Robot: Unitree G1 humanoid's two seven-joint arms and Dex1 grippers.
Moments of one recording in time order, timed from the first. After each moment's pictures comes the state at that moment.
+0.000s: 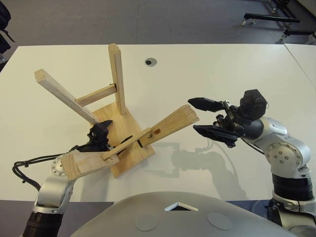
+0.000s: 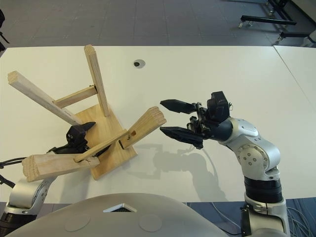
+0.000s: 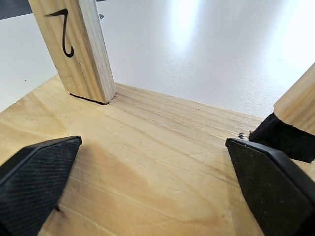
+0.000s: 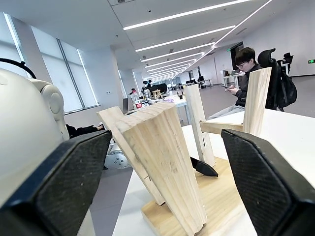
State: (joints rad) left arm 0.41 0.52 -0.05 -0.38 -0.26 0.28 -0.57; right arm 0.01 -0.54 -0.10 -0.41 0.99 0.56 1.14
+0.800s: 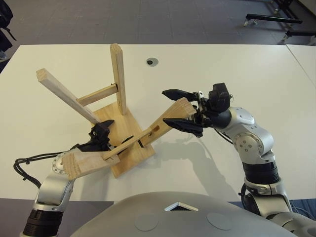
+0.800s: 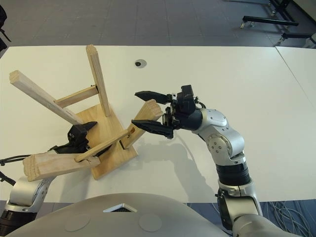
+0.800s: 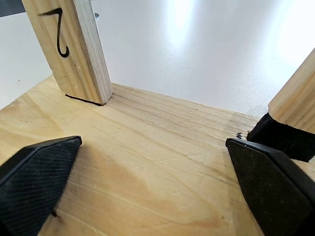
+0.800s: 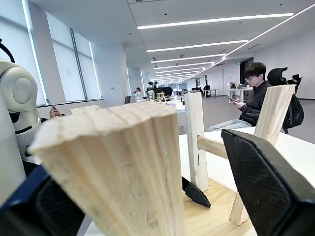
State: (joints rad) left arm 0.39 0.53 -0.06 -0.37 -0.26 0.29 -0.58; right arm -0.15 -0.36 0.09 -0.31 0.80 0.41 1.12
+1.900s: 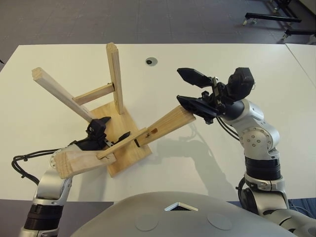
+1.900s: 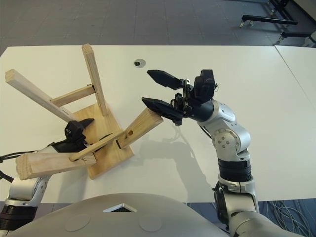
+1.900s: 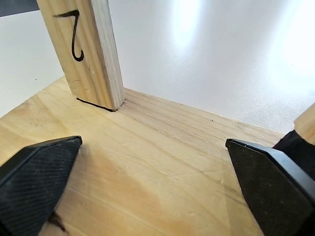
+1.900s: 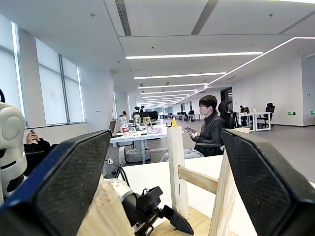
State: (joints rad) left arm 0.33 0.52 0.01 -0.33 -0.31 0.32 -0.60; right arm -0.18 -0.34 0.00 -0.31 0.89 0.39 1.06
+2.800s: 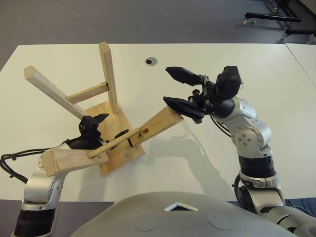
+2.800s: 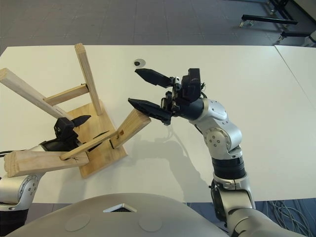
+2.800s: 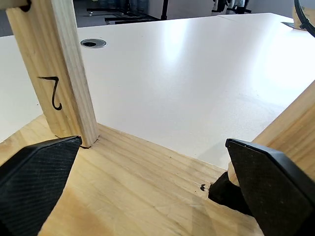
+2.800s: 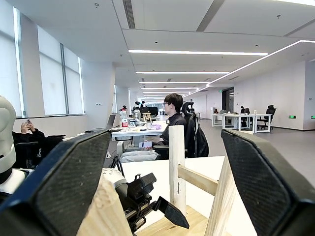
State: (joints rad) left arm 0.36 0.56 0.09 -0.45 -0.42 0.39 -0.67; right arm -0.21 -0.31 0.08 -0.33 0.83 0.34 0.99
